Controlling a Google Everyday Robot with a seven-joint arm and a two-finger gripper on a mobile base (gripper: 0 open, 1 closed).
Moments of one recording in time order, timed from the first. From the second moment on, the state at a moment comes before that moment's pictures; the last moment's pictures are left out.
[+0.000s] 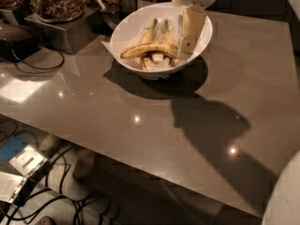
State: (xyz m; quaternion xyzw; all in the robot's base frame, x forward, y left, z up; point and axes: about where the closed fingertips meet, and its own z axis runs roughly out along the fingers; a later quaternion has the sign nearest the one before) arm 0.592 -0.086 0.994 -0.69 0.70 0.01 0.17
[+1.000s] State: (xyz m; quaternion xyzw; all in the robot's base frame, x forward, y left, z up) arm 0.613 -0.077 0.995 -0.67 0.72 0.00 0.18
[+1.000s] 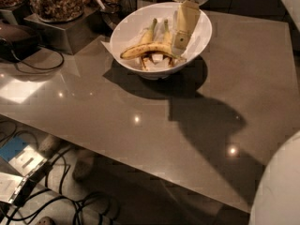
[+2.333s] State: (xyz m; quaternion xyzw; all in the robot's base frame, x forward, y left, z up) arm 0.632 -0.074 0.977 -0.65 0.75 0.00 0.15
